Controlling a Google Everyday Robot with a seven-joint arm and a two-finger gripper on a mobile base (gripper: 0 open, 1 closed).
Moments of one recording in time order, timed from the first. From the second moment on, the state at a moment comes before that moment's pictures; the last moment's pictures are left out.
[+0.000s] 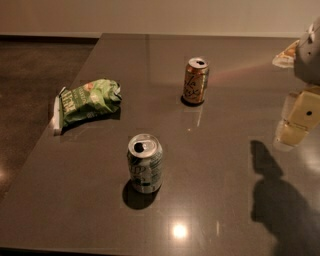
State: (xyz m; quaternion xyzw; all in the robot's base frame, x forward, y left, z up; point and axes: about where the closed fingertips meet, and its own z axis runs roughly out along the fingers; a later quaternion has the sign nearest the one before) arm 0.438 -0.215 0.982 -0.60 0.78 -0.04 0.17
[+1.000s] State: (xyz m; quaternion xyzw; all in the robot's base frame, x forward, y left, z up) arm 0.474 -0.170 0.973 -0.63 0.75 0.01 0.18
